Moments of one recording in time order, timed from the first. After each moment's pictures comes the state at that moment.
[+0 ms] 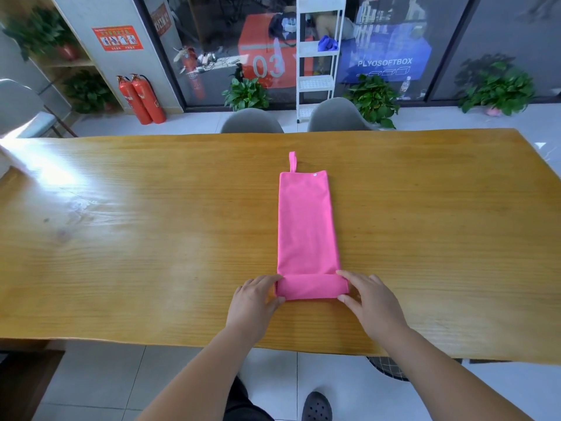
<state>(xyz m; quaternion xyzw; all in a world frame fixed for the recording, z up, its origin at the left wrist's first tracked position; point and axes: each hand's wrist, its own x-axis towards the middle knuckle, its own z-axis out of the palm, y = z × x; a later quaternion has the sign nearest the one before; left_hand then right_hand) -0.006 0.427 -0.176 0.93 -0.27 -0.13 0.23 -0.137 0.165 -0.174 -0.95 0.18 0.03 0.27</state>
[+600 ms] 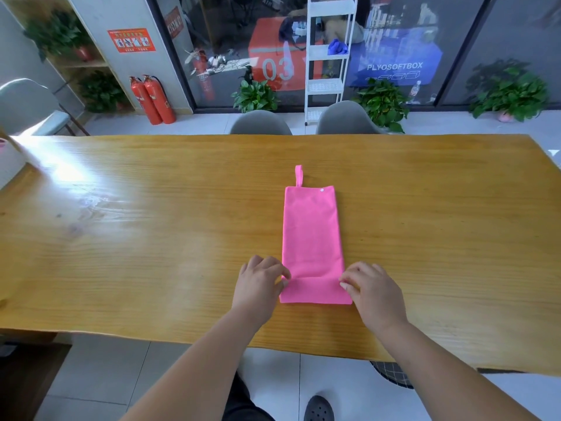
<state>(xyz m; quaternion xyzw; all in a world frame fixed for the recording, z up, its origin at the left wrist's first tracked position) 0.016 0.416 -0.155 0.93 -0.32 -0.04 0.19 -0.117 0.169 -0.168 -0.97 0.16 -0.08 0.19</state>
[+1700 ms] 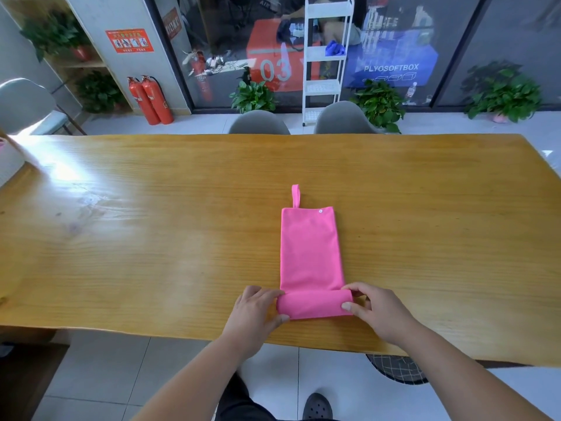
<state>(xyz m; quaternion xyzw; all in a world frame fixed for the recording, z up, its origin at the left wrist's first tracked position) -0.026 0.459 -0.172 0.91 -0.32 -0.17 0.22 -0.150 0.156 -0.166 -0.89 0.18 0.12 0.40</state>
